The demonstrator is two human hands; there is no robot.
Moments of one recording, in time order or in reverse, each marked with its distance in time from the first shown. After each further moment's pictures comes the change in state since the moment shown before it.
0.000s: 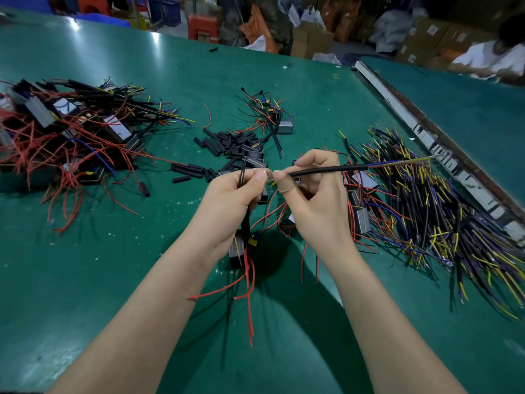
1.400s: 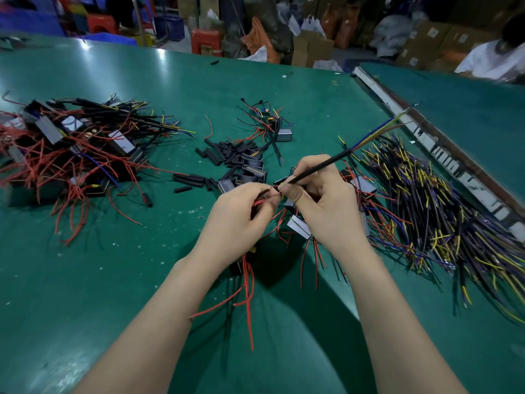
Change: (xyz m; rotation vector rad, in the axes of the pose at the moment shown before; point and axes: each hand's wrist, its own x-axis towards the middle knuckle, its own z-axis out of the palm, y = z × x) left_hand -0.003 -0.006 -0.004 0.855 -0.016 0.575; right_hand 0.011 0.001 -0.020 -0.178 -0.137 -0.015
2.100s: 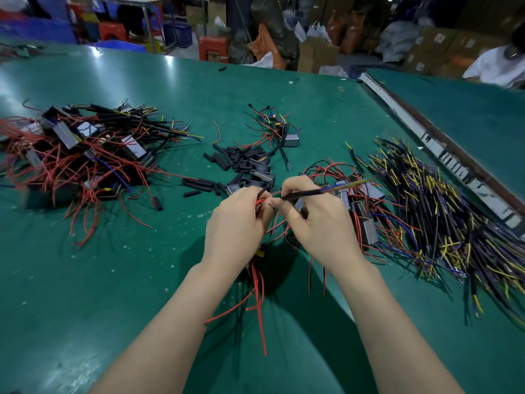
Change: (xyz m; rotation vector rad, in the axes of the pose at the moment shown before) left_hand -0.003 -0.002 0.002 0.170 0.073 -0.210; right_hand -0.008 -0.001 0.014 -0.386 -0.057 -0.152
